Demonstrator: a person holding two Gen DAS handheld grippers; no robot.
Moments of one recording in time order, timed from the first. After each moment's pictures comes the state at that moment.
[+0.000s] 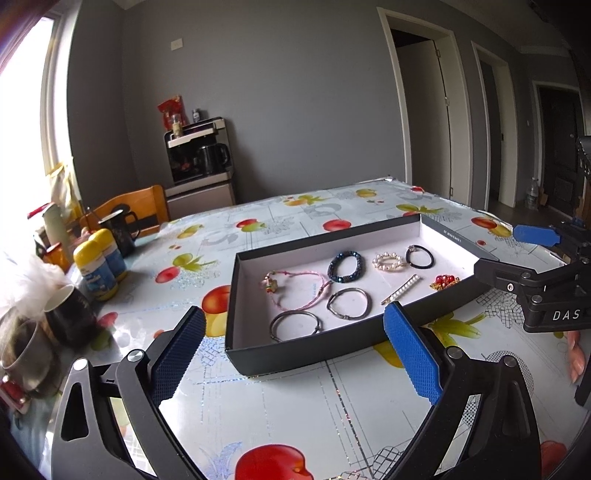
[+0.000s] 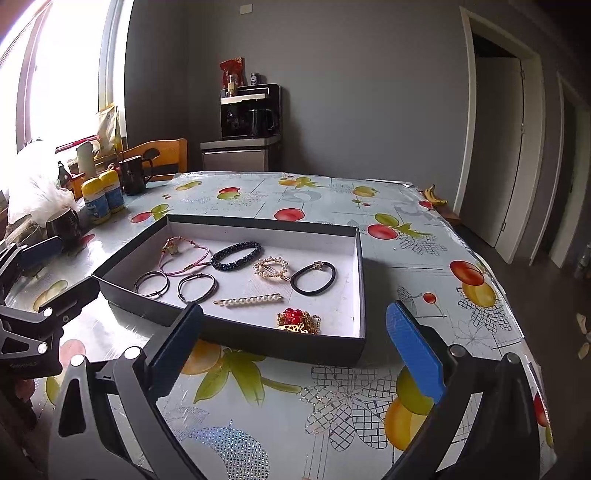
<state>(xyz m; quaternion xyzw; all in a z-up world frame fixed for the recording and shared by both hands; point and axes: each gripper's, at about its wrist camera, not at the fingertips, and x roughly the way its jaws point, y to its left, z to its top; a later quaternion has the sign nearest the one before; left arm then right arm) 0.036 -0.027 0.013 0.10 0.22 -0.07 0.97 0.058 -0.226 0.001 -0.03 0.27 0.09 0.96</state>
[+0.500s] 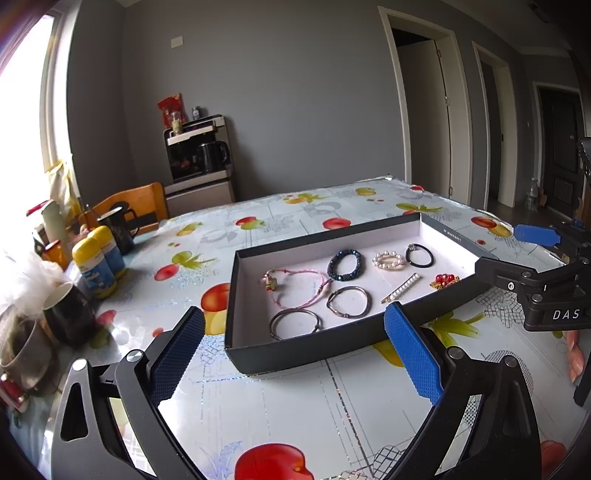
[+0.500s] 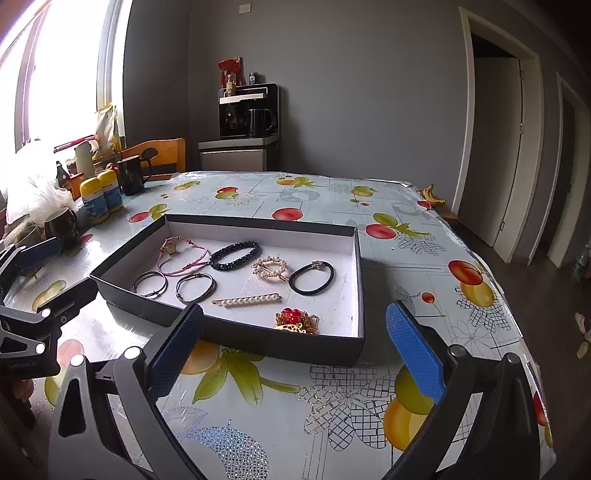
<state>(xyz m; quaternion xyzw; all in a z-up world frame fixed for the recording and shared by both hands) 0.036 -0.027 0.012 0.10 0.22 -0.07 0.97 0.058 -0.226 0.002 -0.03 0.26 0.09 0.96</state>
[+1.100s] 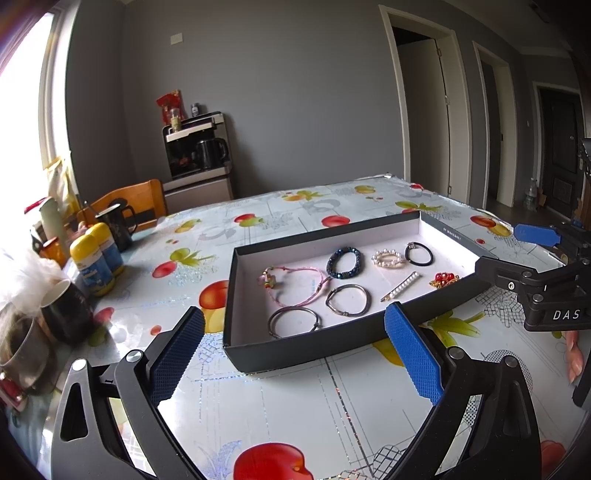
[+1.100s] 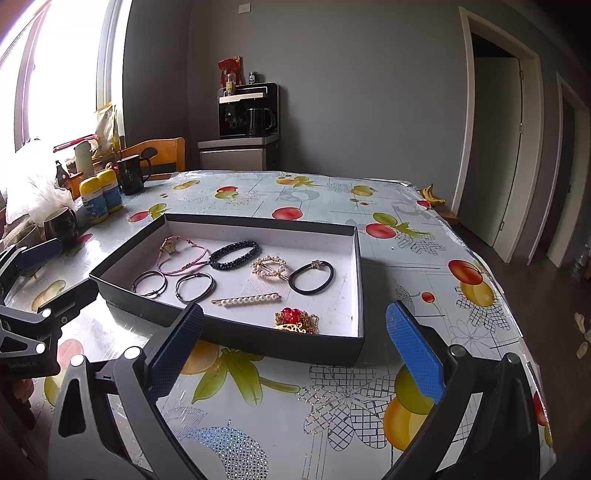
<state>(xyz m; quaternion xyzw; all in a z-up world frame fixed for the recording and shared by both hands) 0.037 -0.027 0.011 0.10 0.22 -0.07 0.97 0.058 -0.226 0.002 -0.03 0.26 0.09 0.96</state>
